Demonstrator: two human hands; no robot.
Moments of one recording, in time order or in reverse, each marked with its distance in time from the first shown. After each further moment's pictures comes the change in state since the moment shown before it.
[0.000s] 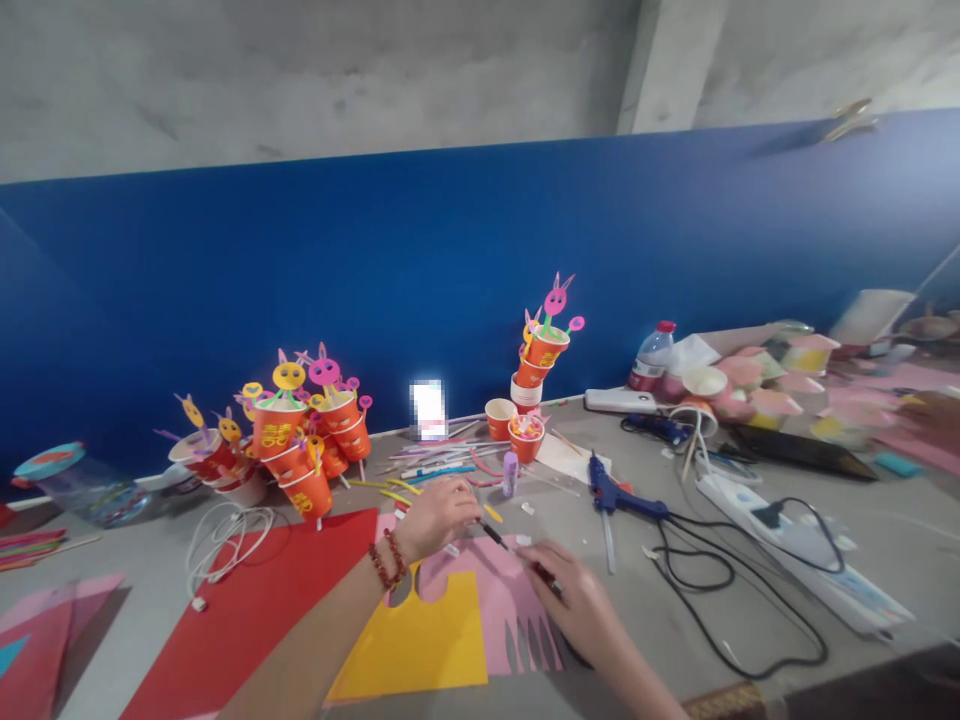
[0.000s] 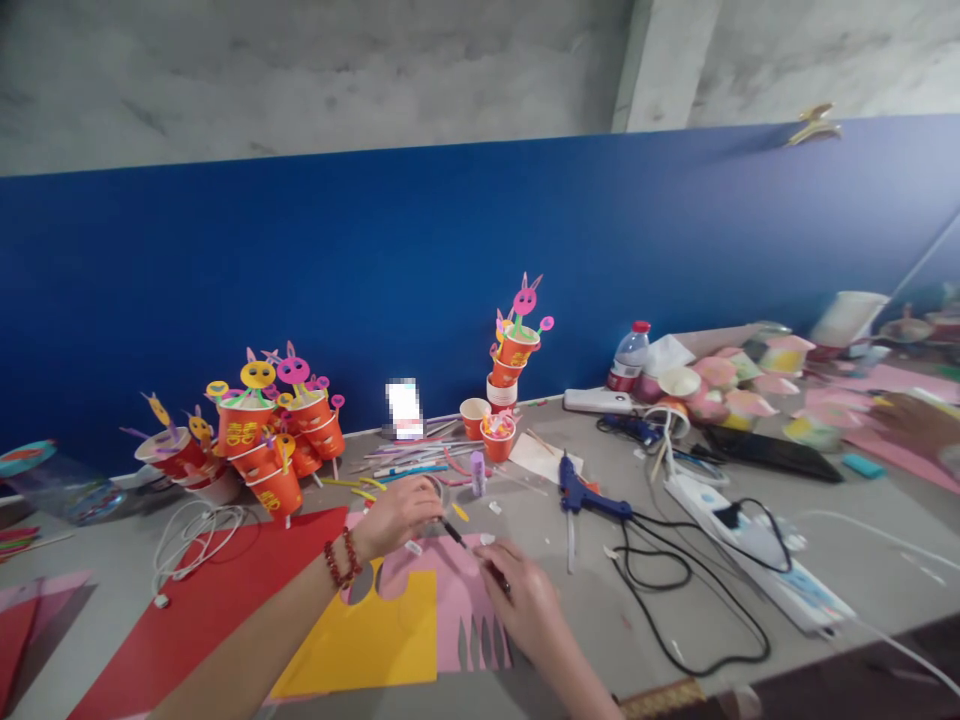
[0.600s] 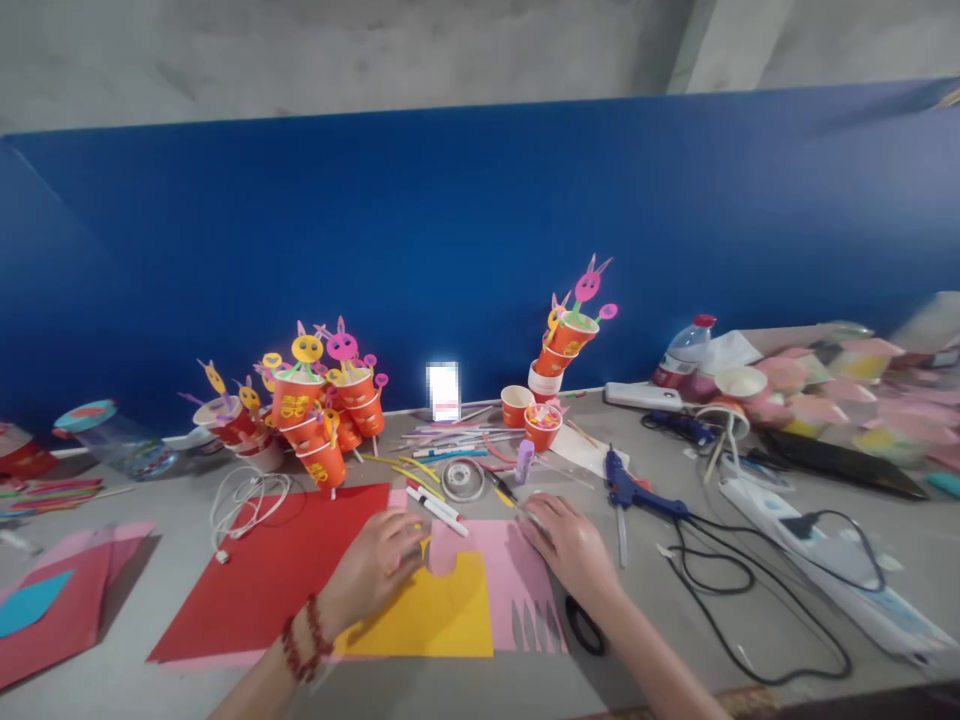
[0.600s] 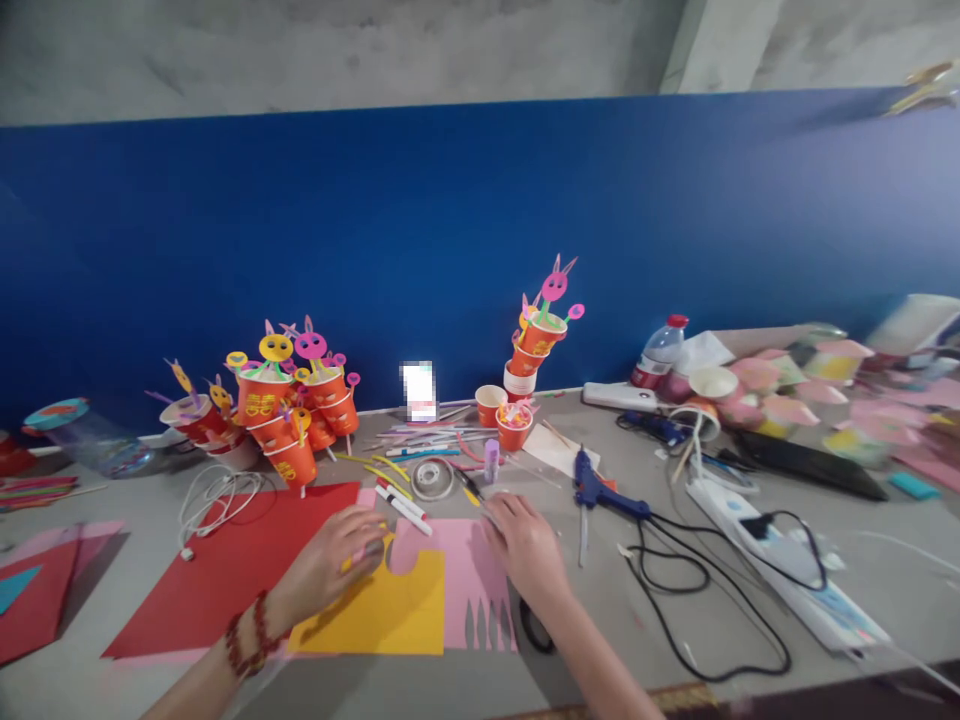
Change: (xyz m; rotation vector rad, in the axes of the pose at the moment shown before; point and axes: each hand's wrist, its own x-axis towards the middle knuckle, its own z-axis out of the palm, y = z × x) left_hand -0.129 0.033 -0.024 -0.050 -0.001 -0.383; right_hand 0.040 0.005 0.001 -0.350 0.013 -0.122
